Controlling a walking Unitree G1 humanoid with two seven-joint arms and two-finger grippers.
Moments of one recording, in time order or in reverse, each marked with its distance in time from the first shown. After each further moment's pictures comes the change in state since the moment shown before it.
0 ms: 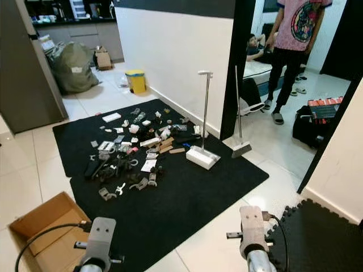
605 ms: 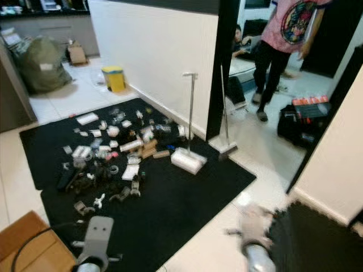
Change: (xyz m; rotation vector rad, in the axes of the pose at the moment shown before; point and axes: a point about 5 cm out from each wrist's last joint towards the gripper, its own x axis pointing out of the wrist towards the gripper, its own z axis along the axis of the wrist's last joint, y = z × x) left arm 0.001 0.005 0.001 0.009 0.000 0.018; right arm 0.002 0.010 0.003 -0.008 -0.005 0.043
